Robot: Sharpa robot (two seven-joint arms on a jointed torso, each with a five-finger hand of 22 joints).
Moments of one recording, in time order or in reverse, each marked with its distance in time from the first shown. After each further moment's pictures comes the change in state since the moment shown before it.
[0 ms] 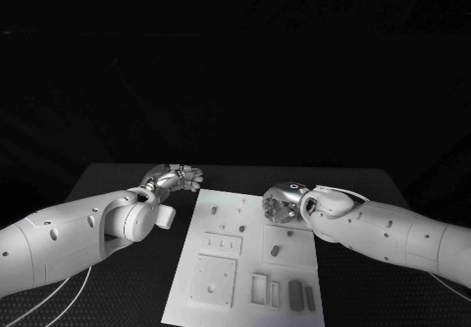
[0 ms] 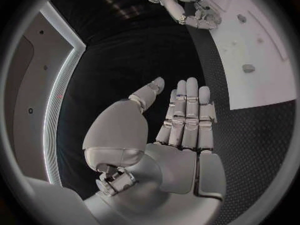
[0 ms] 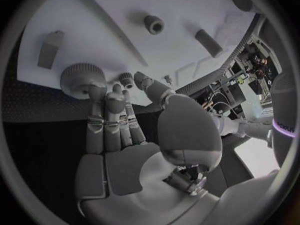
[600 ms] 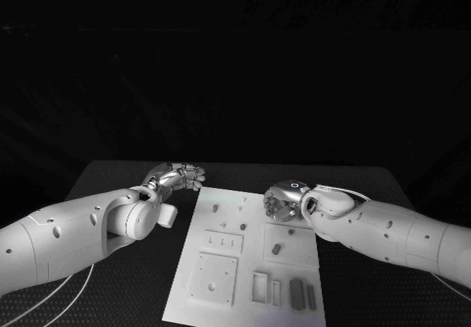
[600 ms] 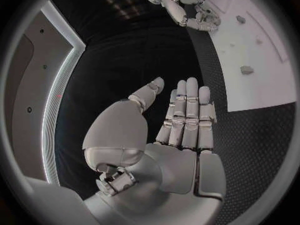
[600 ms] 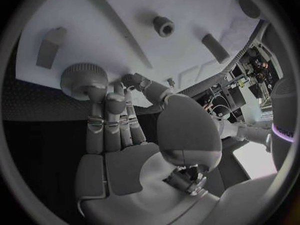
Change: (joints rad) left arm 0.000 0.001 0.000 0.000 0.001 0.010 -0.001; left_hand -0.006 -0.002 0.000 0.000 -0.004 0.000 0.000 0.000 0.001 0.000 0.000 0.000 0.000 0.000 0.000 0.000 0.000 -0.002 0.000 0.000 0.005 -0.001; right arm -0.001 0.008 0.000 -0.009 -0.033 -0.017 -0.001; right_hand 0.011 0.003 0.053 0.008 -0.031 0.048 -0.010 0.020 0.013 0.063 -0.016 0.014 0.016 -0.014 -0.015 0.018 -0.020 -0.002 0.001 -0.001 0.019 0.000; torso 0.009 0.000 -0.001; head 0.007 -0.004
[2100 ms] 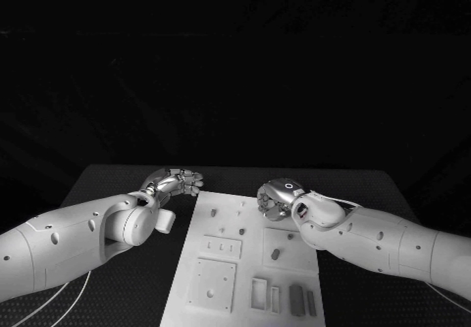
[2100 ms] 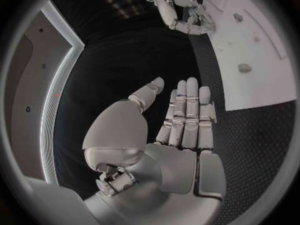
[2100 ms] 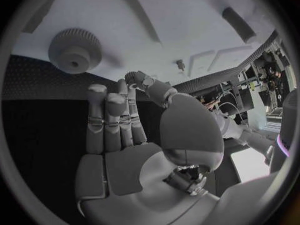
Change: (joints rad) left arm 0.000 0.007 0.000 -0.015 0.001 0.007 -0.004; left_hand 0.000 0.000 0.003 -0.003 0.000 0.000 0.000 -0.004 0.001 0.000 0.000 -0.005 -0.001 0.000 0.000 0.000 0.001 -0.006 0.000 0.000 0.000 0.000; right arm -0.013 0.025 0.019 0.060 -0.093 -0.187 -0.185; right_hand -0.003 0.019 0.069 -0.006 -0.013 0.115 -0.038 0.054 0.056 0.095 -0.052 0.064 0.111 0.000 -0.043 0.036 -0.018 -0.008 -0.005 -0.013 0.076 0.000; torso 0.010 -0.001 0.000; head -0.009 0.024
